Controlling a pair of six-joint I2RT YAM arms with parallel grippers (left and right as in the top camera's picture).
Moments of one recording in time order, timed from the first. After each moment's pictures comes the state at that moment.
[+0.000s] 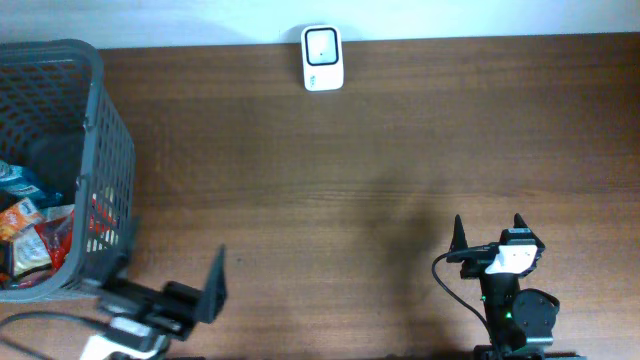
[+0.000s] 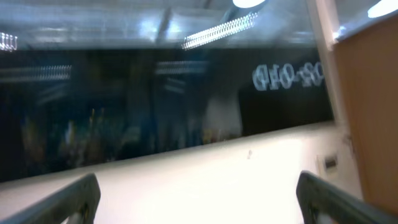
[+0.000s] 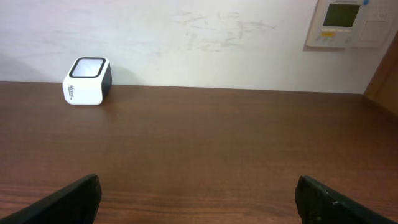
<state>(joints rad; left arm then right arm) -0.01 0.12 0.51 0.18 0.34 -0.05 -0.03 0.01 0.01 -0.08 0.00 -0.04</state>
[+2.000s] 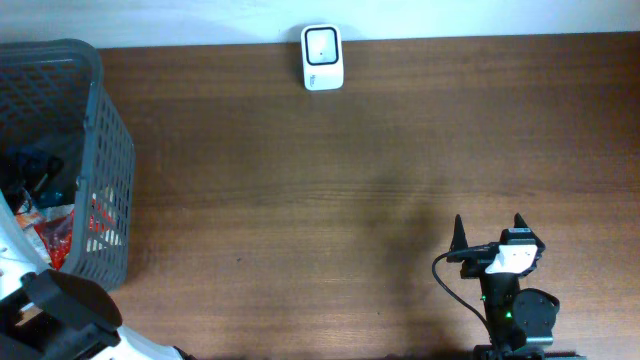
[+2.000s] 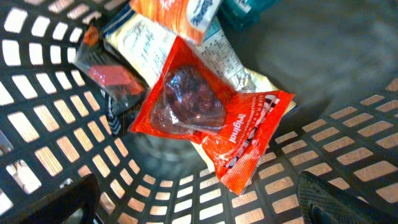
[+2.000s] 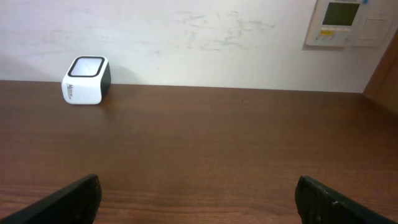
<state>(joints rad) 0.61 1.84 1.93 -1.50 -0.15 -0.53 -0.03 0.01 0.01 -0.08 0.00 -0.04</state>
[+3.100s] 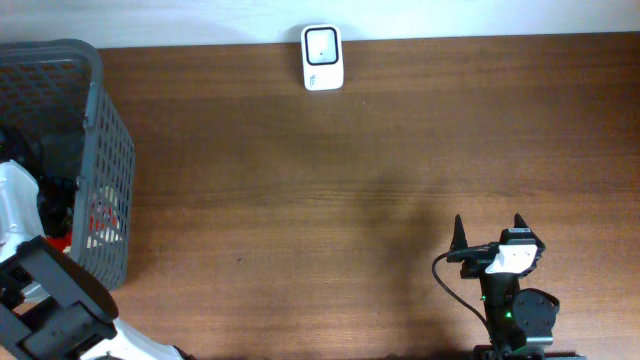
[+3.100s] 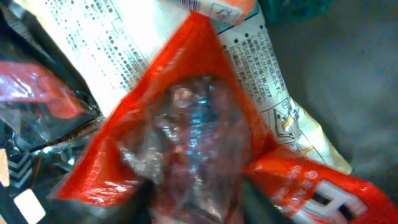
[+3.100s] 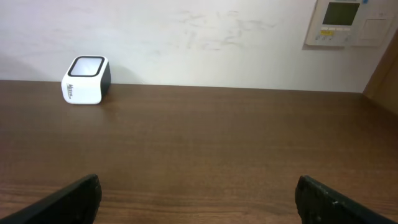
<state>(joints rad) 0.61 1.89 1.52 -1.06 -0.15 -0.68 -0.03 0.02 0.01 -0.08 0.00 -0.04</state>
